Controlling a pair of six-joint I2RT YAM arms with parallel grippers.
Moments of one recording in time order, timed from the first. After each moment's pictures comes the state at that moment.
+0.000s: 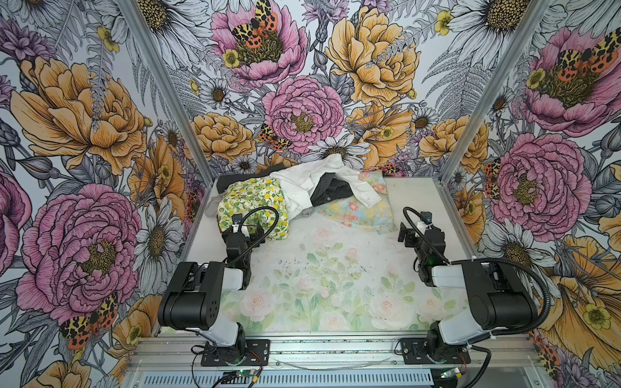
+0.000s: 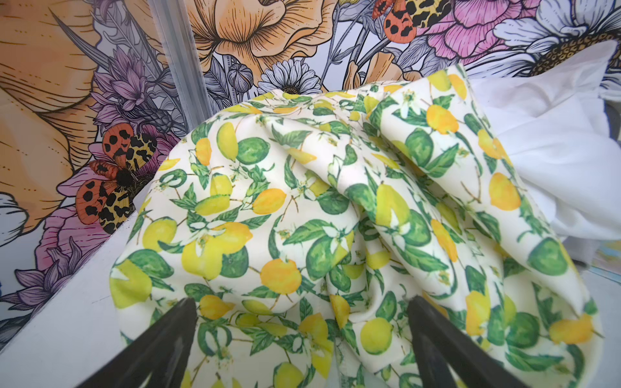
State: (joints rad) left arm -0.04 1.55 0.37 0.97 -0.19 -0.05; right arm 0.01 1.54 0.39 0.85 0.10 -0.02
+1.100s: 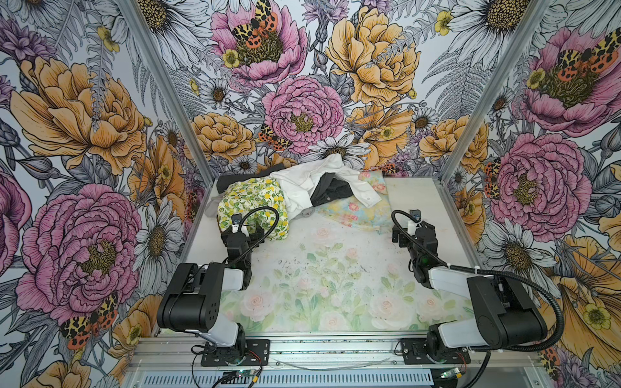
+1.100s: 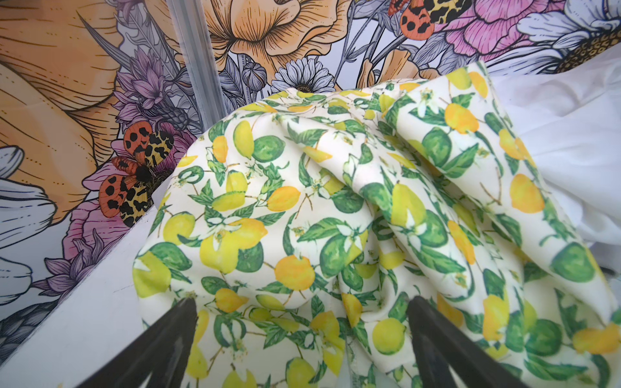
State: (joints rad) left arm -0.05 1.53 0.37 0.93 -0.26 -0.05; right arm 0.15 1.41 0.42 0.69 0.25 -0.11
